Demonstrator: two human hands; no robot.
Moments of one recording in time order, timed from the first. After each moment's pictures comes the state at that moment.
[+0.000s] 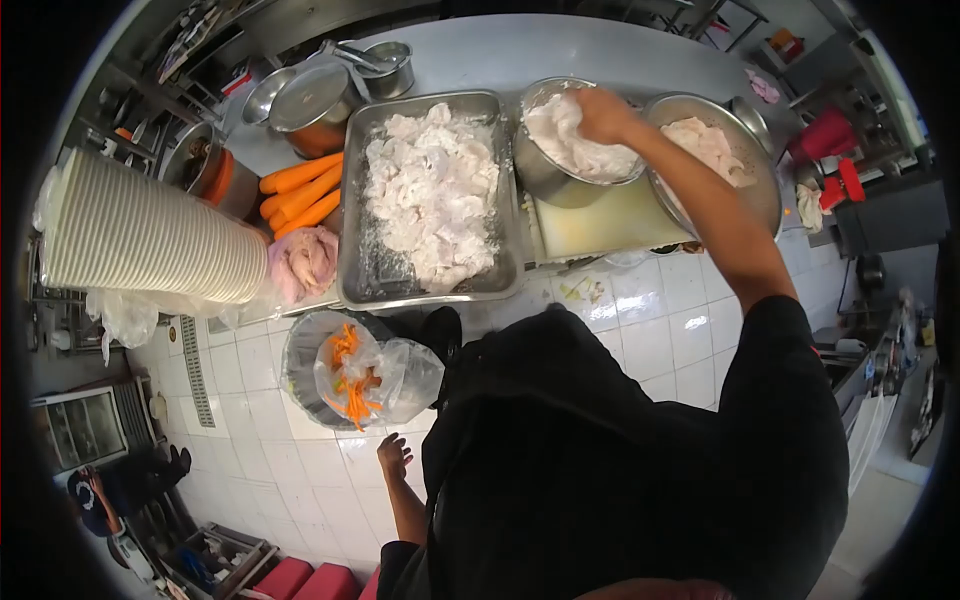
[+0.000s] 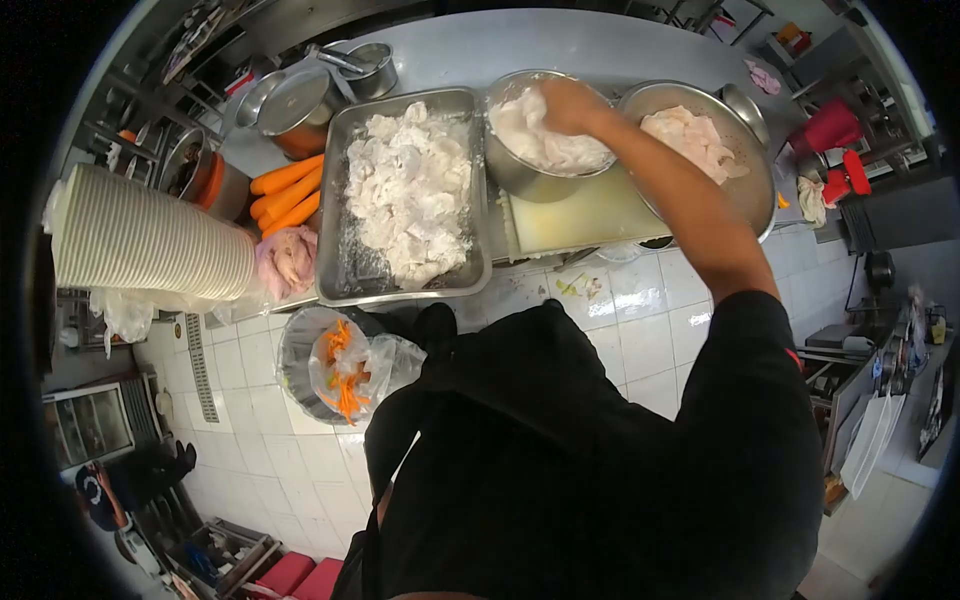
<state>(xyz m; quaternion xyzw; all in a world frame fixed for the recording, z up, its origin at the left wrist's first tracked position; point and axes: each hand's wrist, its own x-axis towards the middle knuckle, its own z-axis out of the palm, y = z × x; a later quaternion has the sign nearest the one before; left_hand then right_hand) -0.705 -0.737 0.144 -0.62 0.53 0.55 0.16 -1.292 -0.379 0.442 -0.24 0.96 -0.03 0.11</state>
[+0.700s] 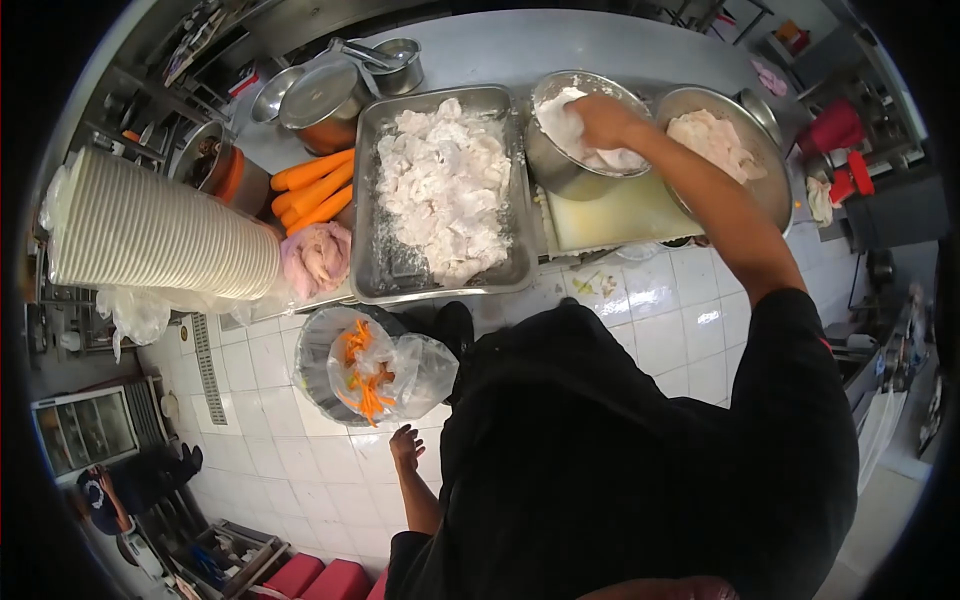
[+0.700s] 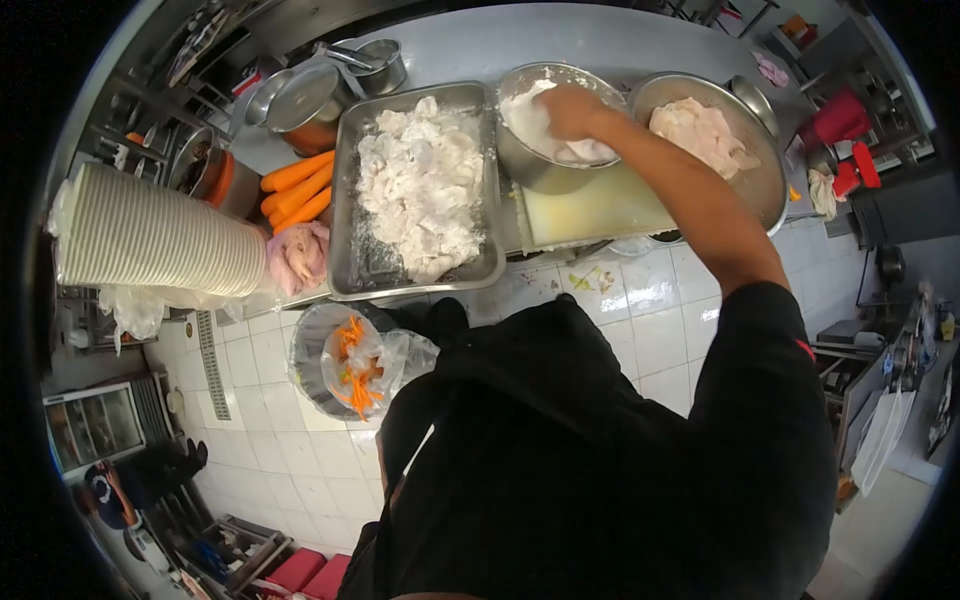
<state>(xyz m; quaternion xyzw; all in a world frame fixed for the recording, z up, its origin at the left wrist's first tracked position) -0.705 -0.745 0.129 -0.60 0.52 0.58 0.16 -1.271 -0.389 0.438 -0.29 0.95 0.00 0.11</state>
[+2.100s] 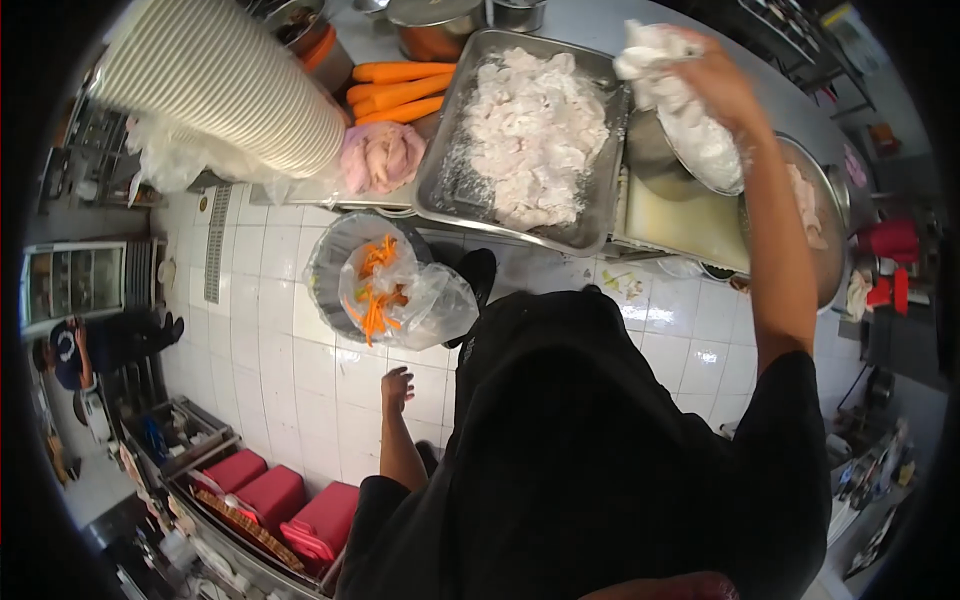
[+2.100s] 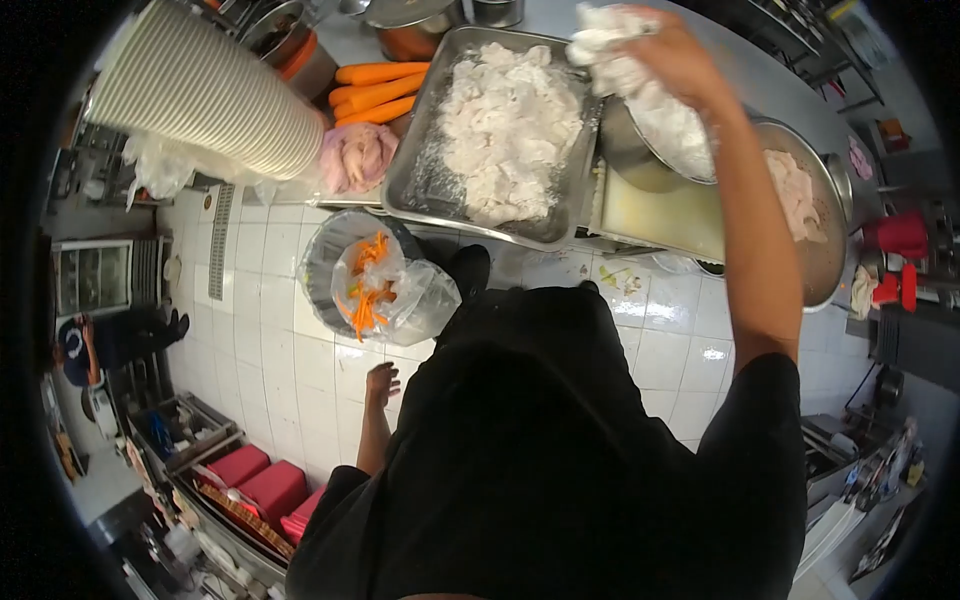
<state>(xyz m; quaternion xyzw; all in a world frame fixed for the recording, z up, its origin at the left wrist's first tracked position) -0.694 -0.730 0.162 -0.62 0.52 0.55 0.19 -1.237 -0.454 0.524 -0.25 0.80 -0.52 0.15</state>
